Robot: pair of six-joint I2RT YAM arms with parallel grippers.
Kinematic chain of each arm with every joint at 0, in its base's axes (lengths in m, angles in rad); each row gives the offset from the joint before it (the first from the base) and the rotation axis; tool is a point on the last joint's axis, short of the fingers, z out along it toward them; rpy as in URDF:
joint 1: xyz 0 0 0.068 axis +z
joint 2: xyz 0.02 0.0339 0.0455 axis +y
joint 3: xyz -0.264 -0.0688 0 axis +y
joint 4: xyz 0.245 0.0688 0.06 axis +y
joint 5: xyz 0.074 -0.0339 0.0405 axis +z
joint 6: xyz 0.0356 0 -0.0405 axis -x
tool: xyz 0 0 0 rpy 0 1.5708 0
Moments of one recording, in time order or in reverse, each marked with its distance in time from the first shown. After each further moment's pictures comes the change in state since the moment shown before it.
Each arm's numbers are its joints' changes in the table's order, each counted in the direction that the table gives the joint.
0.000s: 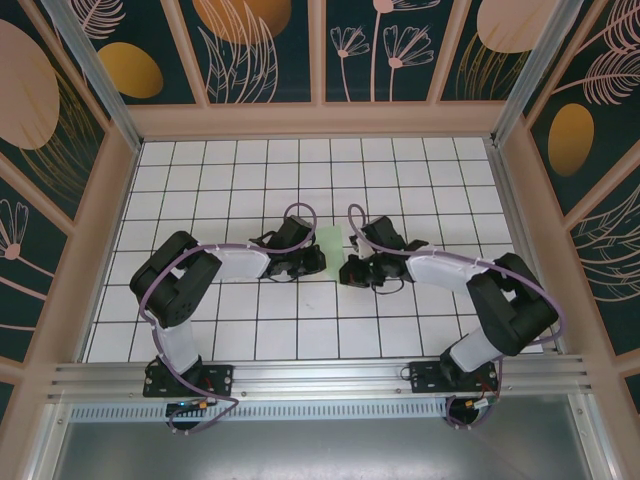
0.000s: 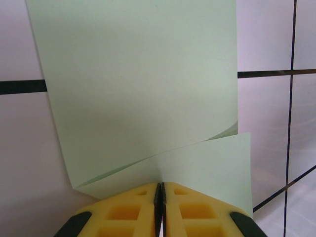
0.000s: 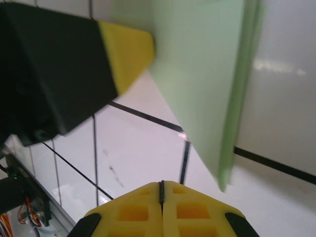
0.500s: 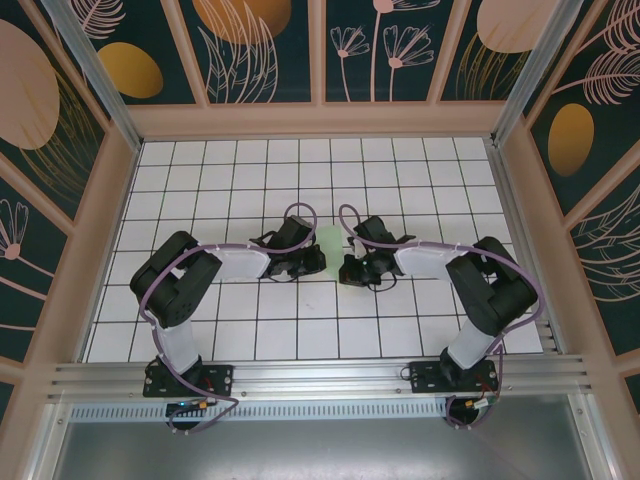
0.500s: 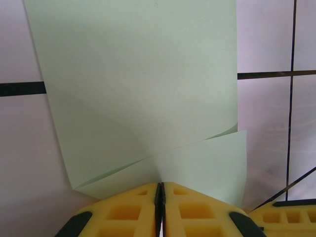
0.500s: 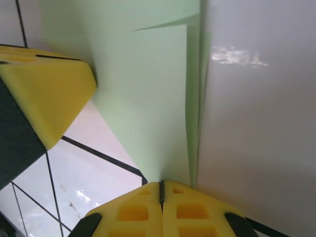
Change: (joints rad) left arm -0.002 0.000 -0.002 0.002 0.005 0.000; right arm 0.003 0.140 -0.047 0.017 -0.094 0.009
